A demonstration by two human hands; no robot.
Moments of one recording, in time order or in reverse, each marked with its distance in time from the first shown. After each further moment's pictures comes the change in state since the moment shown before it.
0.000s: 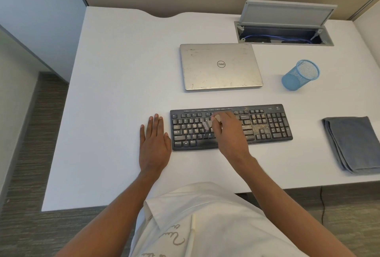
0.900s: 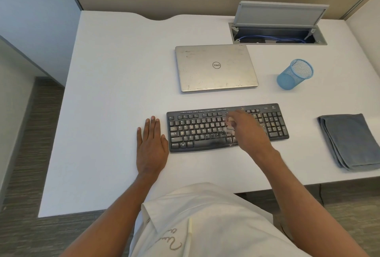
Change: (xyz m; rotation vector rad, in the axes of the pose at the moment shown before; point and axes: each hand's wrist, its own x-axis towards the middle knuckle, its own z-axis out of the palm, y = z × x) left_hand 0.000 0.001 0.000 0.000 0.004 -0.002; right_hand 0.017 0.027 -0.050 -0.283 -0.221 0.103
